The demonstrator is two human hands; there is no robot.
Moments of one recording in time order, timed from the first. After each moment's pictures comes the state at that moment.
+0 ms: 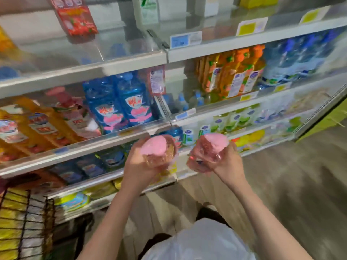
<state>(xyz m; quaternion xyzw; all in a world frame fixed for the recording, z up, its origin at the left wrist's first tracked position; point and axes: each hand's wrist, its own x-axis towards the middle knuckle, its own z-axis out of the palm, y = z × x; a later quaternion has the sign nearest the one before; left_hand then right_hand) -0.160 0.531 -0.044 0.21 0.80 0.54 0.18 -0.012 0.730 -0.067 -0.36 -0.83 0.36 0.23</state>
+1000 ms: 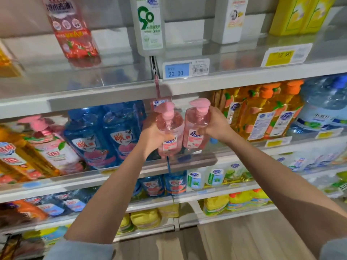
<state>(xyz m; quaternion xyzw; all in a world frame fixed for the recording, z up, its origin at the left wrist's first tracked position) -0.360 0.750 -0.065 0.24 0.86 0.45 0.10 -0.262 0.954 -0.051 -0.14 -0.92 0.32 0.18</state>
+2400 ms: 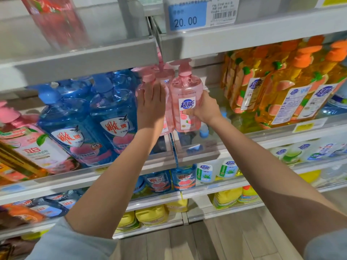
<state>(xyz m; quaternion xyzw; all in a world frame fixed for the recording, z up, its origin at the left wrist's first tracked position) -0.421 0.772 -0.101 0.34 0.83 -0.05 -0.44 -0.343 0.931 -0.104 -0.25 -0.87 0.39 0.16</state>
